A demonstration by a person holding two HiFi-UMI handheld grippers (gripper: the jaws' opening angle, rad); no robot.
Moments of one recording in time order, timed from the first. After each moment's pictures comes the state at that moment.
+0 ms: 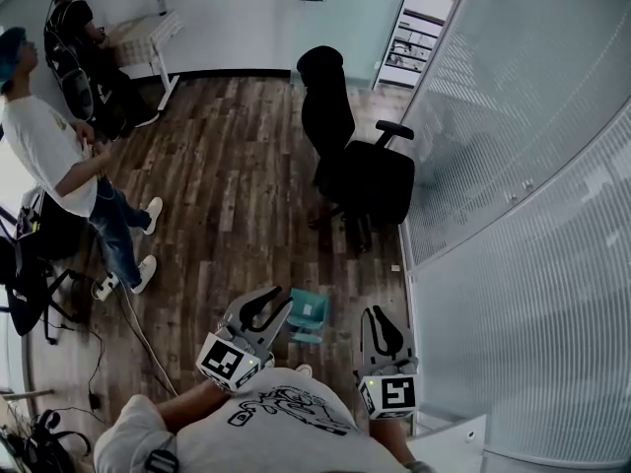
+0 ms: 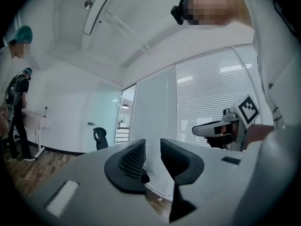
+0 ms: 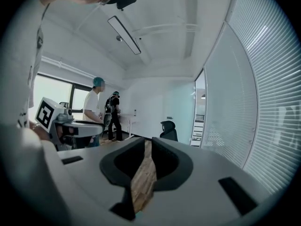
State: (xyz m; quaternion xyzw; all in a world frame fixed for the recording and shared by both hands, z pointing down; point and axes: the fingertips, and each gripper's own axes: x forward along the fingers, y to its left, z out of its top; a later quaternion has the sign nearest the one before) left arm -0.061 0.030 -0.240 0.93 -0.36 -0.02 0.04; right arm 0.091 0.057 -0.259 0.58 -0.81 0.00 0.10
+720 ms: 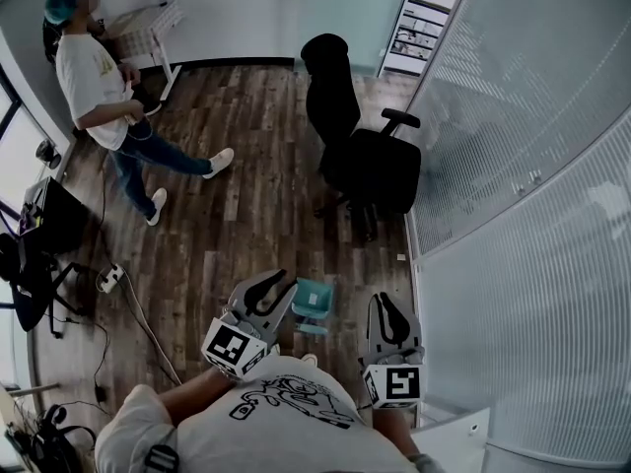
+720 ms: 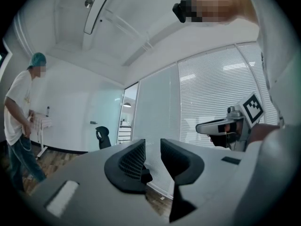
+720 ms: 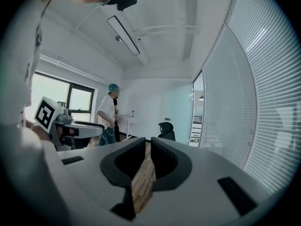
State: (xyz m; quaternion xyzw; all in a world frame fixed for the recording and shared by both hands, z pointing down) left arm -0.065 0.008 -0.237 0.92 -0.38 -0.02 0.05; right arm 0.090 0.041 -0.264 0.59 -0.80 -0.01 0.10
